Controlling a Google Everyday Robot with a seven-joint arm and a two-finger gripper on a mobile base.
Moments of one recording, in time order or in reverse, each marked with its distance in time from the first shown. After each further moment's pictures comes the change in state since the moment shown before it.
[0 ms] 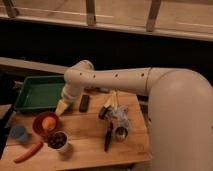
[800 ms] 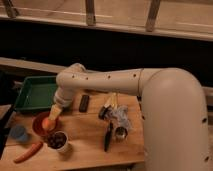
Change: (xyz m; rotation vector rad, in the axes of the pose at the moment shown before) arm -0.018 0.025 0.020 -0.036 0.018 -0.097
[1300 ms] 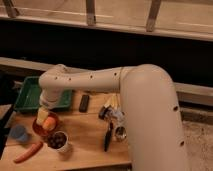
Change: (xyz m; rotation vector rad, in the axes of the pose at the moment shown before) arm -0.043 0.033 0.027 -0.026 0.016 -0.138
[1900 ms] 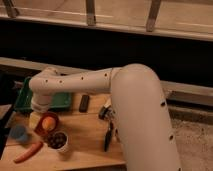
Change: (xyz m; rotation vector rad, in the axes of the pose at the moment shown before) arm -0.019 0.022 0.017 -0.039 0.003 -0.072
